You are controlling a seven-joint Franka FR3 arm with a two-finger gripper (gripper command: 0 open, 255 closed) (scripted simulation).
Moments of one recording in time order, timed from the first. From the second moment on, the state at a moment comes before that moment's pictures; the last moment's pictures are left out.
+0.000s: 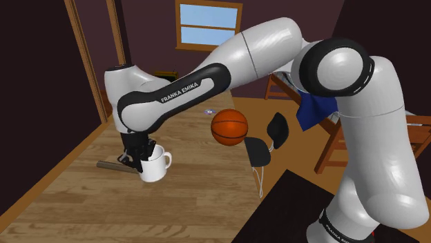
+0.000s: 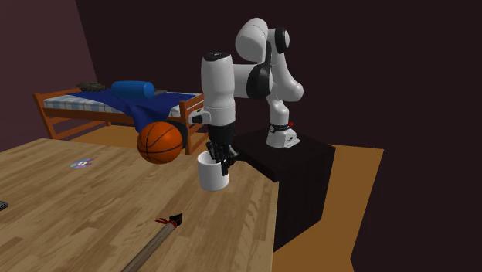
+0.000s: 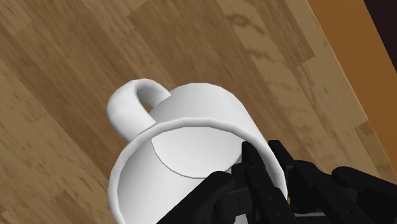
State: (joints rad) arm 0.24 0.52 0.36 -1.59 -0.19 2.05 0.45
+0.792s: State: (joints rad) arm 0.23 0.47 0.38 -1.50 -0.17 1.92 0.43
